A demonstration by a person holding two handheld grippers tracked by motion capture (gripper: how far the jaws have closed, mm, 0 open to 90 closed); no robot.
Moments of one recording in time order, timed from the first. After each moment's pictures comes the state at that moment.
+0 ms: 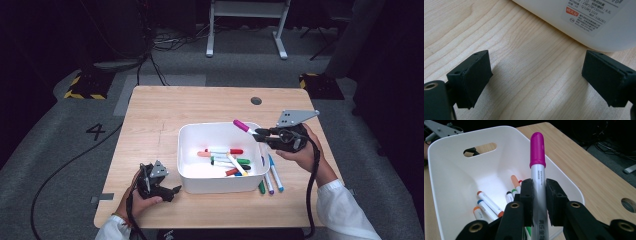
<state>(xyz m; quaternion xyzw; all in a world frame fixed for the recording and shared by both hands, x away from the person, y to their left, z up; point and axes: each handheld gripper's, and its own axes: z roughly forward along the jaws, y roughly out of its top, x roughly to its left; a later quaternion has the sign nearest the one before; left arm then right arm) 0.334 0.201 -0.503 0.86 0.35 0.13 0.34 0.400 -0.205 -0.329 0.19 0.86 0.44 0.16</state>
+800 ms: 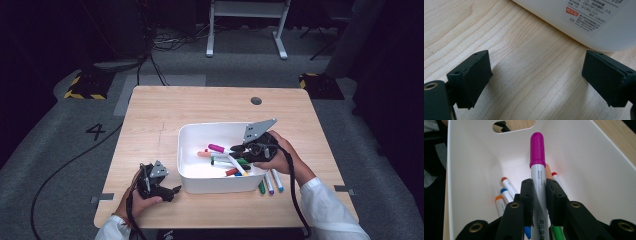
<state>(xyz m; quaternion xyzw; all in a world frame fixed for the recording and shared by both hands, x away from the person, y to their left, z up) 0.334 0.201 -0.503 0.86 0.35 0.13 0.34 0.399 -0.143 -0.362 0.09 0.92 0.37 0.08</state>
